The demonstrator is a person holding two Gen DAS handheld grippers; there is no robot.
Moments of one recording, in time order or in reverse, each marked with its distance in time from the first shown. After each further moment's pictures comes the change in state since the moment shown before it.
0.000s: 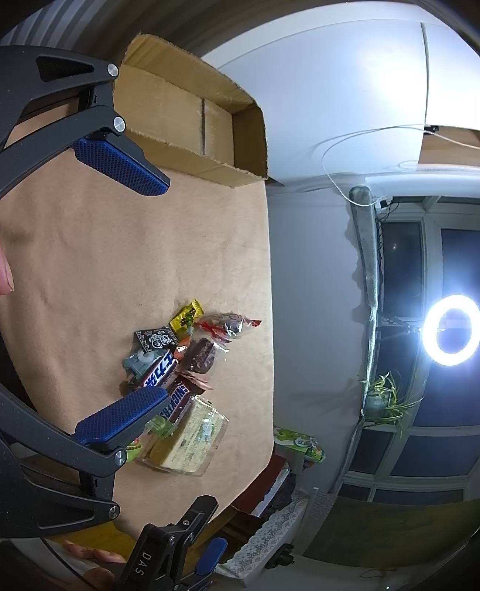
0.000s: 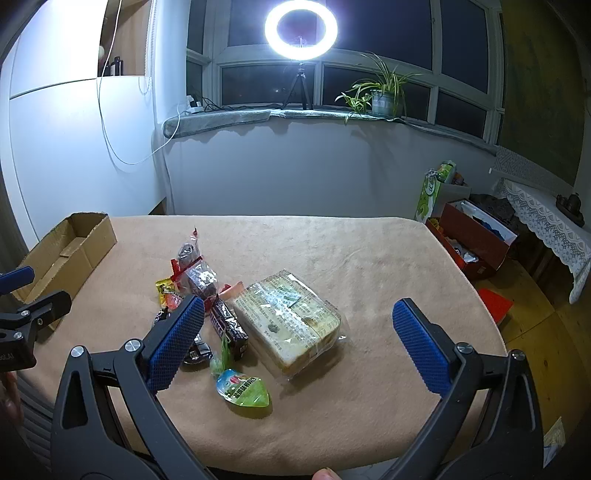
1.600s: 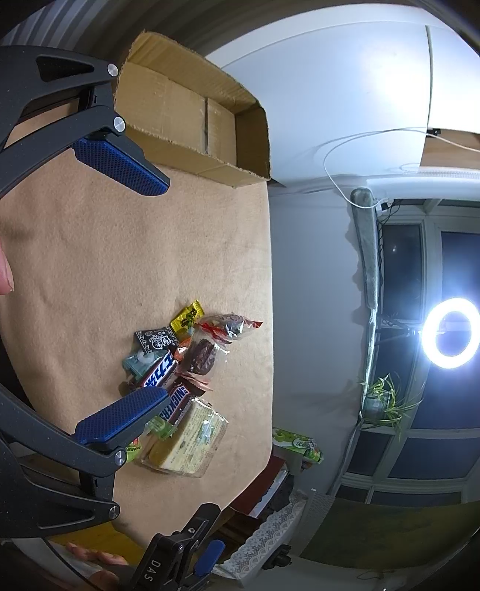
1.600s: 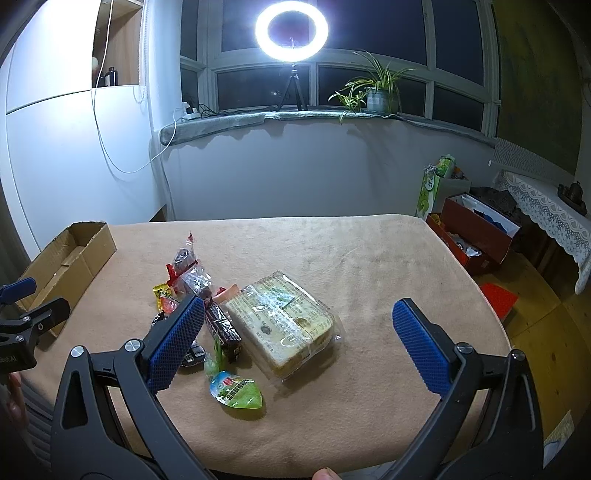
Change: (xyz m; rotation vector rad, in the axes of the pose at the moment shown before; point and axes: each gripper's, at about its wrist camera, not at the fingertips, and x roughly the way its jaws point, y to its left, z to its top) left arm 0.001 0.002 -0.003 -0.011 -0.008 0.003; right arm 0.008 -0.014 -0.007 0.033 -0.015 0.020
